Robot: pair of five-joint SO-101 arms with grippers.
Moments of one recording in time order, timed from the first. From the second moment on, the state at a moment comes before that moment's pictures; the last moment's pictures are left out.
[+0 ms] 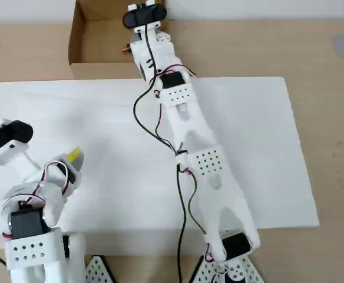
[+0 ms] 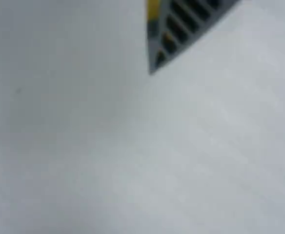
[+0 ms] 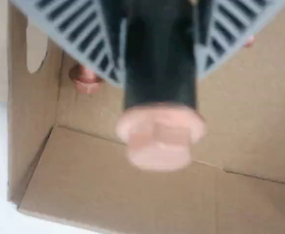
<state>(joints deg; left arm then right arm) -13.7 -77.8 67.0 68.4 14.5 -23.1 75.7 -74.1 23.3 -4.8</state>
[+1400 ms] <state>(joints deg) -13.6 -91.5 69.0 73.2 13.4 -22.3 49.4 -93.1 94.2 -10.6</state>
